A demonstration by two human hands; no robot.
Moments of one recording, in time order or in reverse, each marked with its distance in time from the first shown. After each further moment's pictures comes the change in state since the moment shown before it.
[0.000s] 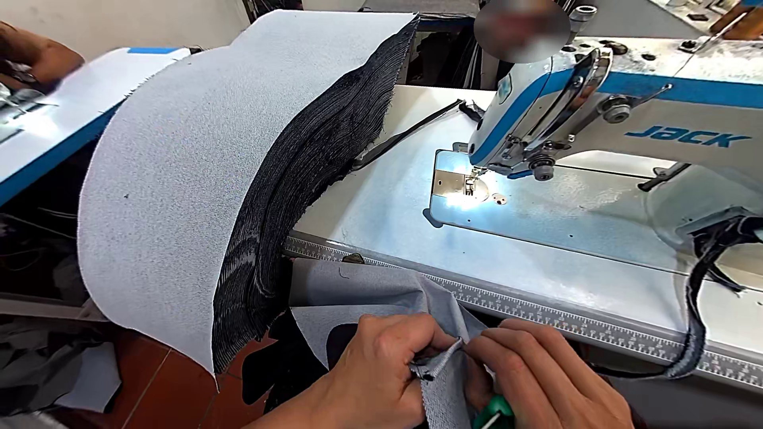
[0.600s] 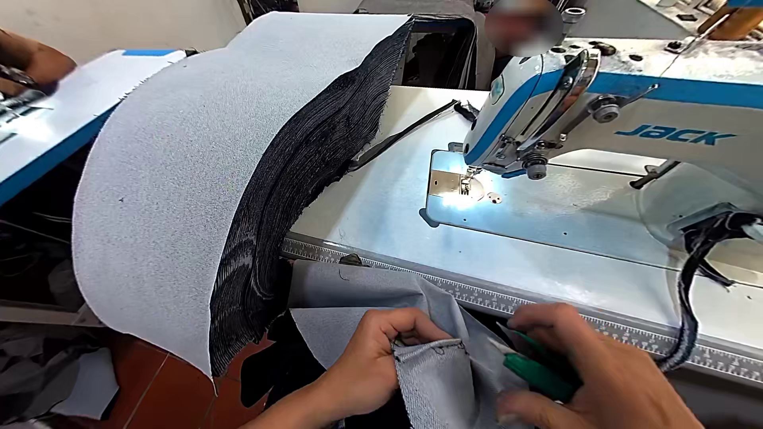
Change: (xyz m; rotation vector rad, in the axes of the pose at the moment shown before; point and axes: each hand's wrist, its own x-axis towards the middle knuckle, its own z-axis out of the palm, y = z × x) left_hand -0.008 -0.016 0.005 -0.752 -0.083 -0.282; right_hand -0.009 0.043 -0.030 0.367 -0.290 0.236
